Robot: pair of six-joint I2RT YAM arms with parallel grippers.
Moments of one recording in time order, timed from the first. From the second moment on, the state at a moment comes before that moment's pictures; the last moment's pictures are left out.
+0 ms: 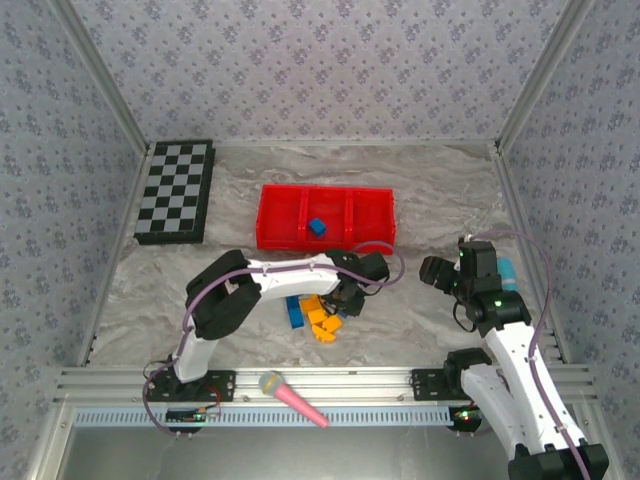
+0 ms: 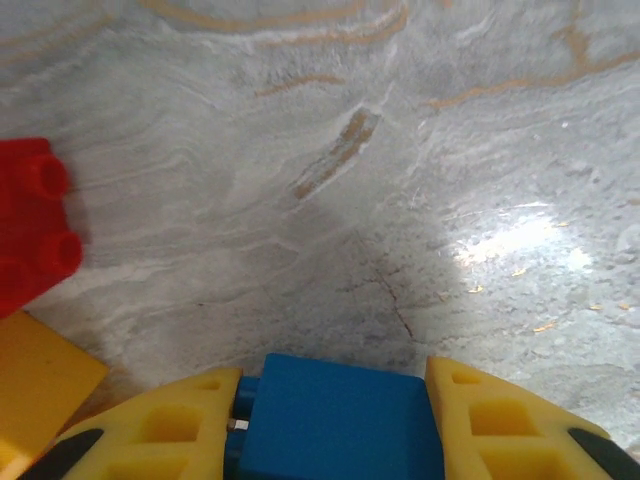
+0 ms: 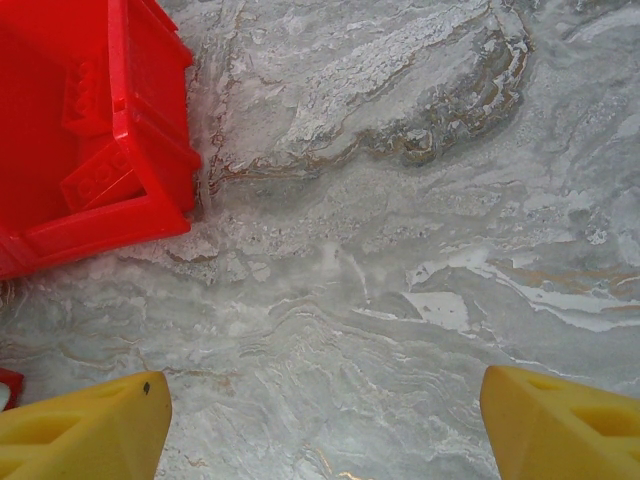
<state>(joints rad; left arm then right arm) -1.14 2.01 1.46 -0.85 -0.12 -0.70 0.14 0.67 0.62 -0.76 0.04 0.43</state>
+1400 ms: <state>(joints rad) -0.73 2.18 1.92 -0.75 -0.25 -0.46 0.14 0.64 0.62 -0.77 0.05 0.43</state>
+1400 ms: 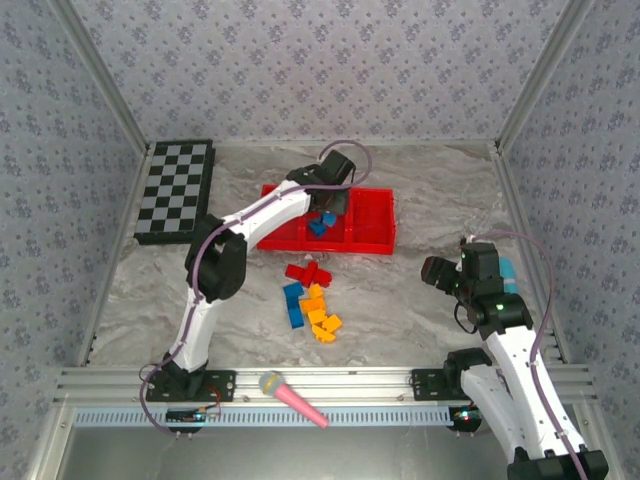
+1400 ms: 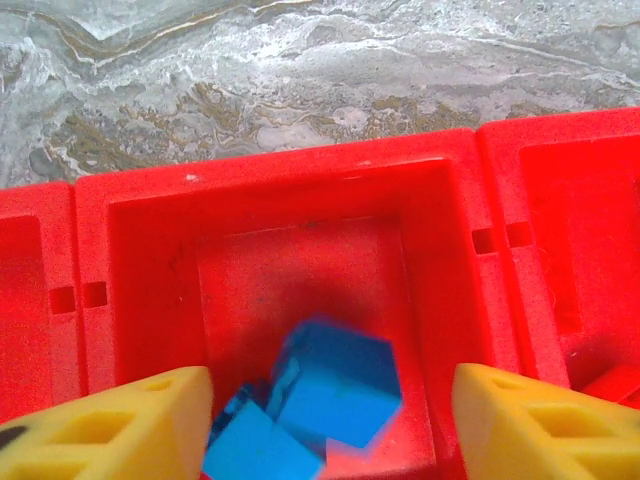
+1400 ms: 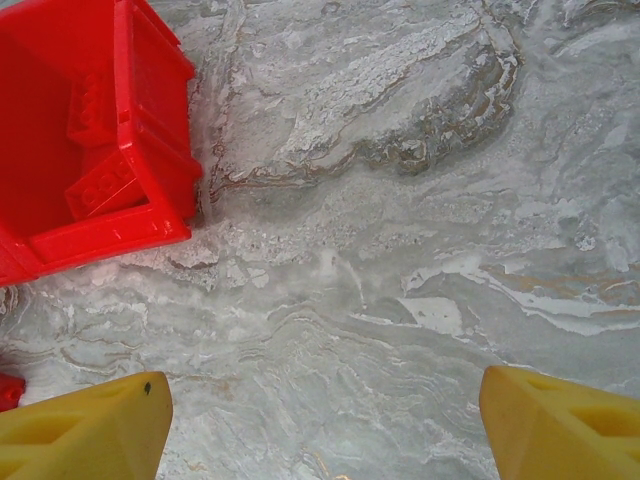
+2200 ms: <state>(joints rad) -0.82 1.52 1.21 -0.61 -0.20 -0.49 0.14 0.64 0.62 -0.77 0.04 0.43</state>
